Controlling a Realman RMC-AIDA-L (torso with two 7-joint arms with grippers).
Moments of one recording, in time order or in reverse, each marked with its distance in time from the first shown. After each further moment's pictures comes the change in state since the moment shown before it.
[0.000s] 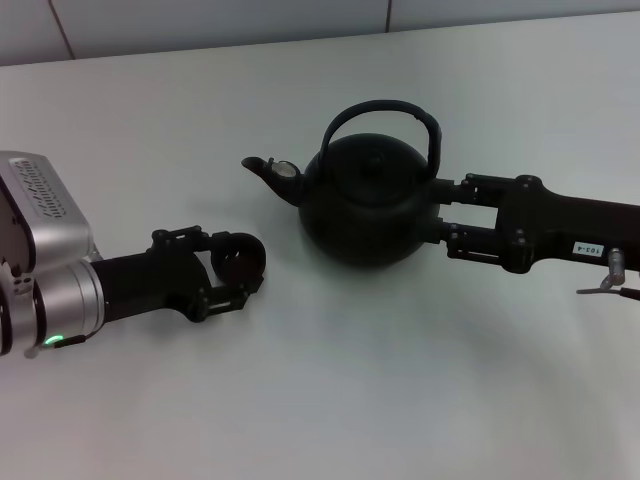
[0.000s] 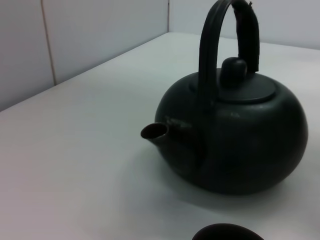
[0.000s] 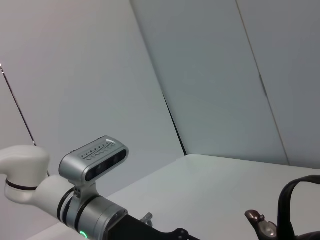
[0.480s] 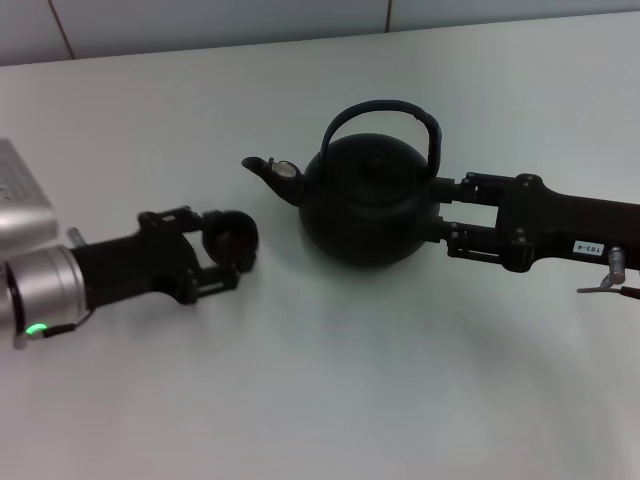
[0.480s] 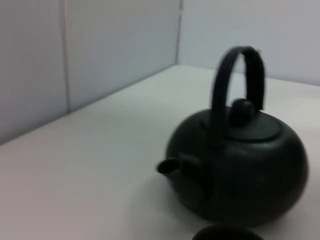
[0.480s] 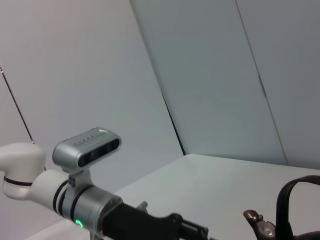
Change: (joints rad) left arm 0.001 0.001 -0.096 0.003 0.003 0.087 0.009; right arm -0.001 0.000 0.000 -0.003 0.000 0.002 0.000
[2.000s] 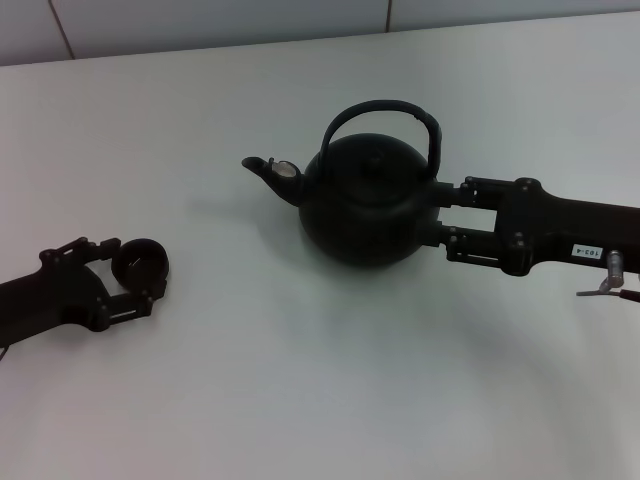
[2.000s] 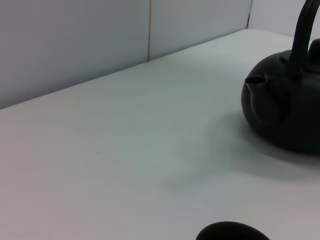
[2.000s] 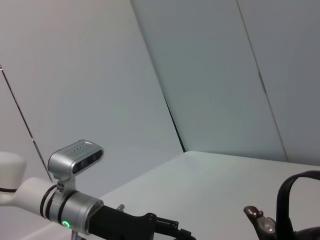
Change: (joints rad) left arm 0.088 0.003 -0.304 0.000 0.207 0.031 0.003; right arm -0.002 0.001 -0.002 -0.001 -0.006 0.002 0.000
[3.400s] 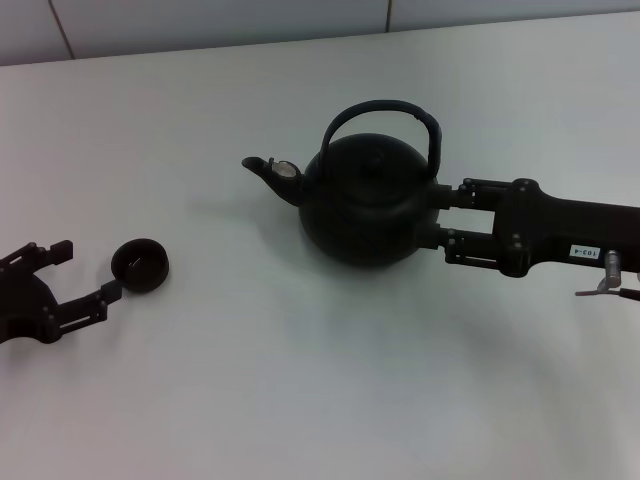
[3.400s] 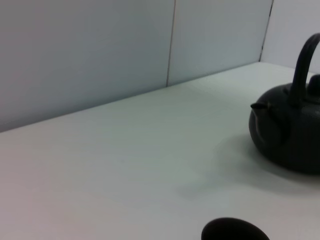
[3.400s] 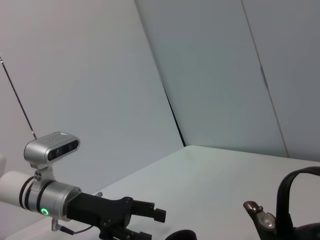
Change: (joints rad) left arm 0.104 0.006 -0.103 0.087 -0.020 0.135 -0.002; right arm 0.008 -0.001 0.000 -0.004 -0.020 0.005 -0.002
